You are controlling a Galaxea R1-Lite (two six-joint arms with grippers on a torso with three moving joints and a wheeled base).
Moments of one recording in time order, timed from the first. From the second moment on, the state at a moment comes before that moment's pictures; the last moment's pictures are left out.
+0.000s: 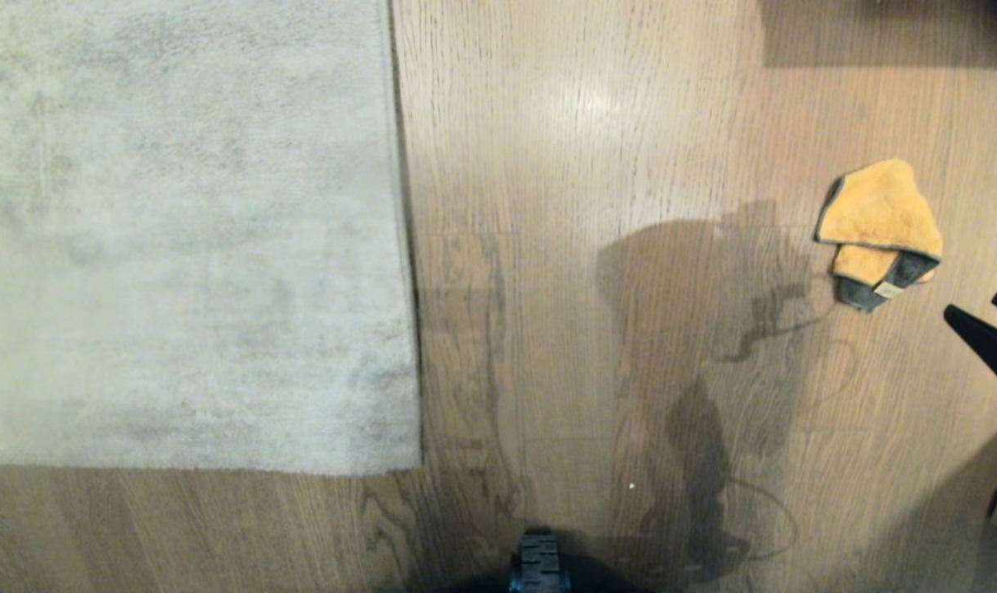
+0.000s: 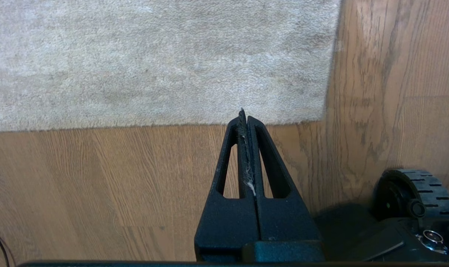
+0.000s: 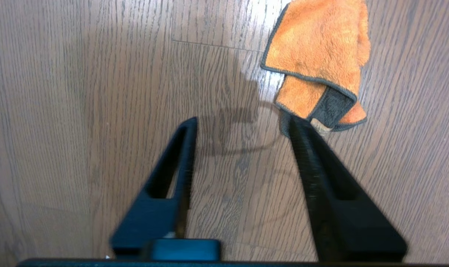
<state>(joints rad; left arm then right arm) 0.00 0.00 0.00 0.00 0.01 0.02 -0.31 1.23 -0.19 -1.19 0.42 -0.05</state>
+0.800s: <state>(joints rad) 0.00 0.00 0.00 0.00 0.01 0.02 -0.30 1.08 -0.11 -1.14 0.38 -0.07</state>
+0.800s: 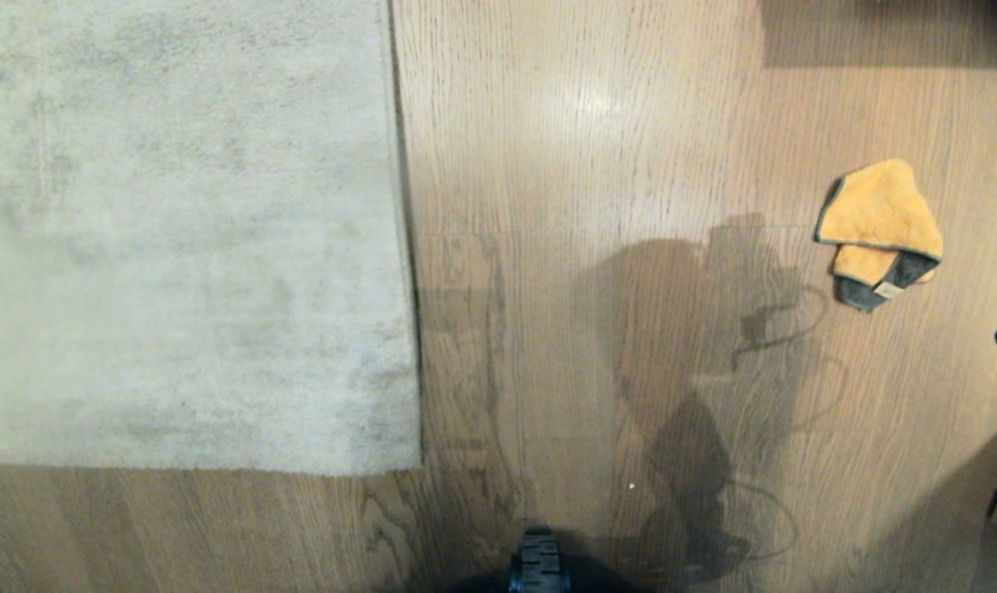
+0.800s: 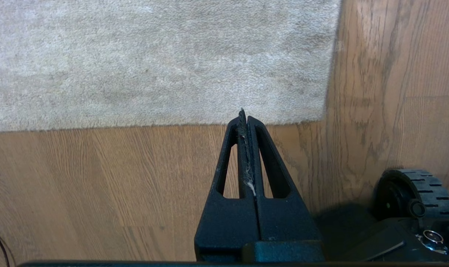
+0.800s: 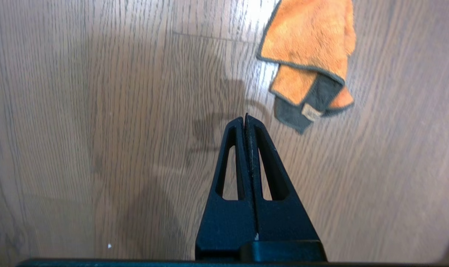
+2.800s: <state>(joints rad) 0.00 0.00 0.00 0.00 0.01 0.02 0.01 0.00 0.00 0.01 0.07 -0.21</state>
